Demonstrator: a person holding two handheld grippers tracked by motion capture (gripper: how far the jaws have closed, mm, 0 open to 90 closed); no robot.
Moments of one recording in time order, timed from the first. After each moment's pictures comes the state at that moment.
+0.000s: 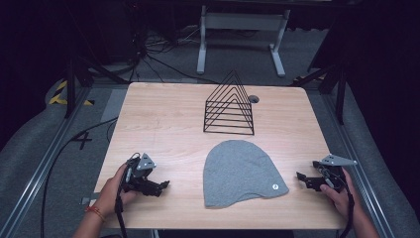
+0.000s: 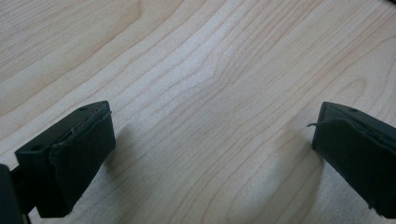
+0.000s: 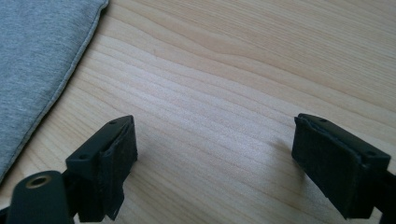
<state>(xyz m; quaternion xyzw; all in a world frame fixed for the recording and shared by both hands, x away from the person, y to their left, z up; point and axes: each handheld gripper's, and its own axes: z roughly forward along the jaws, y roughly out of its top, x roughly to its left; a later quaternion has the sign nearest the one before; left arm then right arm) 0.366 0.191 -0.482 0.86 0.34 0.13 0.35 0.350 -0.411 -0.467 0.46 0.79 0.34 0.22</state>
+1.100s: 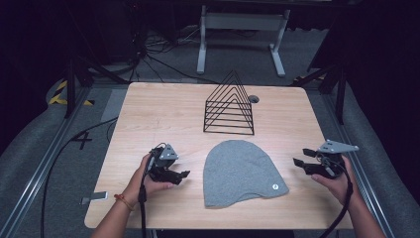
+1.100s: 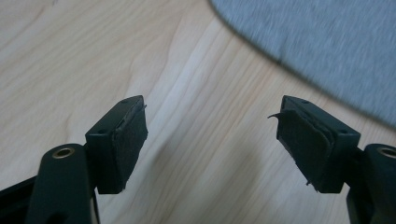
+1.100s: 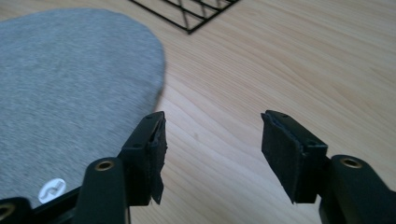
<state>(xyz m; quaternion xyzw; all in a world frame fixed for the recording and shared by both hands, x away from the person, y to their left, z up) 0.390 0.121 -0.455 0.87 0.28 0.10 0.38 0.370 -0.378 -0.411 0.38 0.82 0.37 0.21</state>
